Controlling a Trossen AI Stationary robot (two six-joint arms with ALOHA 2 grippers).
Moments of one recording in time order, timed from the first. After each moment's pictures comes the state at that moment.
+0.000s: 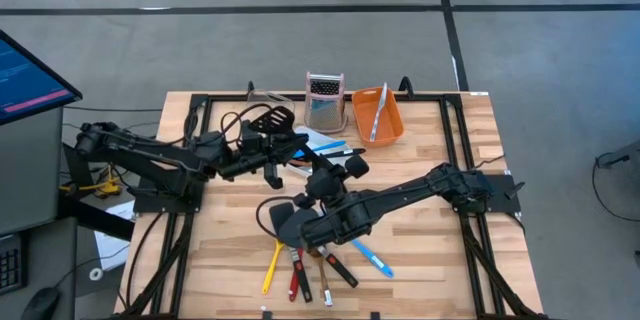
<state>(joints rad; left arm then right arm) -0.14 1.21 0.82 0.72 -0.40 -0.21 0.38 2.25 2.33 -1.46 1.36 0.99</state>
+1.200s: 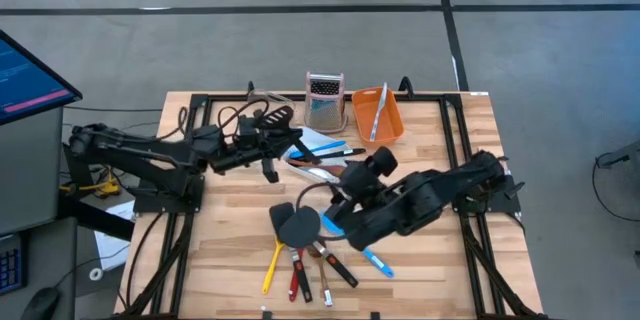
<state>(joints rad) -0.08 1.11 0.82 0.49 -0.40 -0.15 0.48 1.98 2.36 -1.47 0.95 0.88</state>
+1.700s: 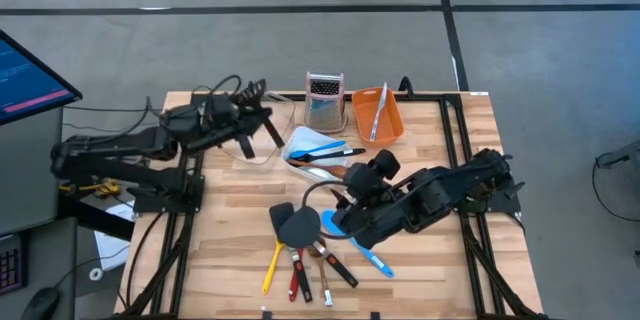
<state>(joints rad) 0.11 0.84 0.82 0.03 -0.40 -0.19 0.48 1.96 2.35 -1.48 0.83 0.89</state>
